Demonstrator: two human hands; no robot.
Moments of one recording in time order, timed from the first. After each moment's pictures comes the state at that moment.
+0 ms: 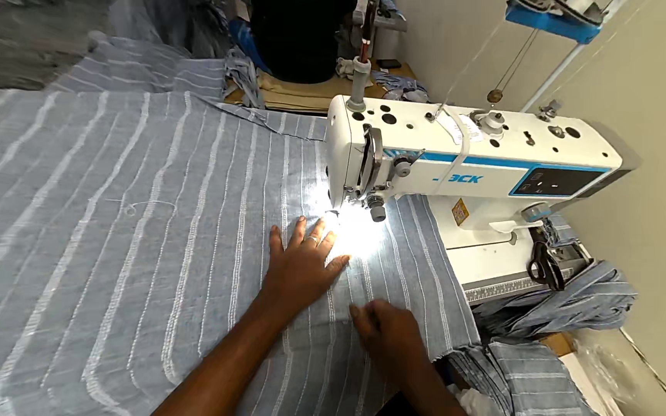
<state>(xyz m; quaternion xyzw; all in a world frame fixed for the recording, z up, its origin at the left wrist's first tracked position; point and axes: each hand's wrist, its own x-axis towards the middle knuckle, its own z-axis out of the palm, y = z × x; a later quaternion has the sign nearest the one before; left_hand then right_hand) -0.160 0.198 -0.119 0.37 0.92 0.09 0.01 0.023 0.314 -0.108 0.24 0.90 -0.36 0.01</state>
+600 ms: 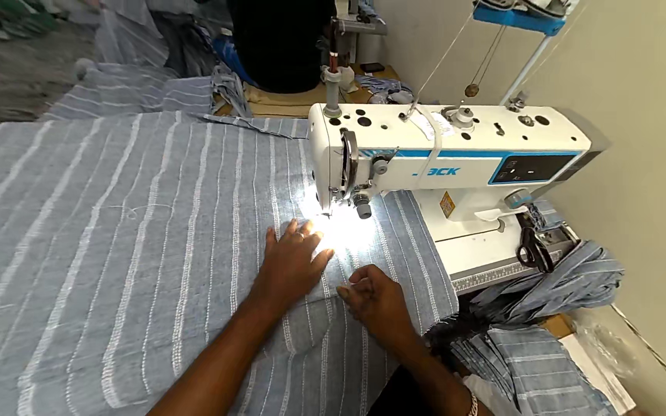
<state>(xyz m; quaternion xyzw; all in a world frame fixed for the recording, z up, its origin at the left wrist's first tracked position) -0.167 0.190 -0.107 0.39 0.91 0.15 0.02 -0.001 0.319 -0.112 0.22 0.80 -0.55 -0.08</state>
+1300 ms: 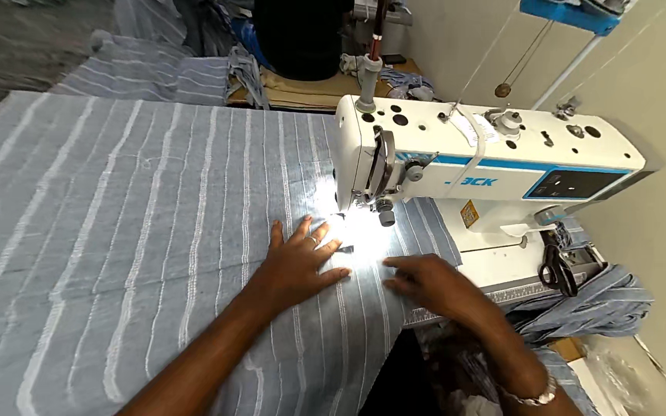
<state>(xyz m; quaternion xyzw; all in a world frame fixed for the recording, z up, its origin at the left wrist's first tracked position) -0.188 0.179 -0.119 0.46 0.88 0.11 0.02 -0.027 0.410 -0.053 0.05 0.96 -0.25 0.11</state>
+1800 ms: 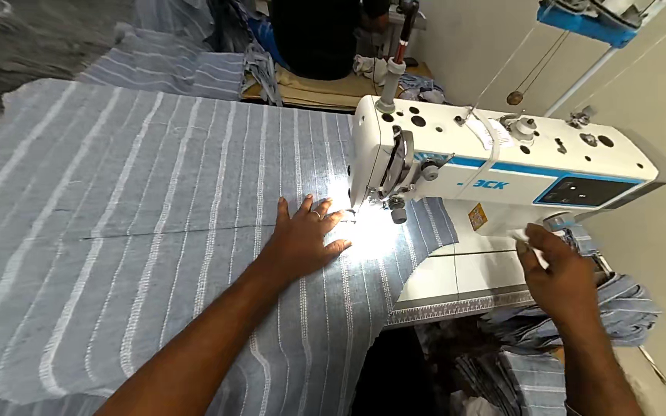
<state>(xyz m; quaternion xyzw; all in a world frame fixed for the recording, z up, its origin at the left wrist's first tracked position) -0.217 0.188 -0.110 0.41 0.91 0.09 0.04 0.054 0.518 -0.037 0.27 0.94 -0.13 -0.18</state>
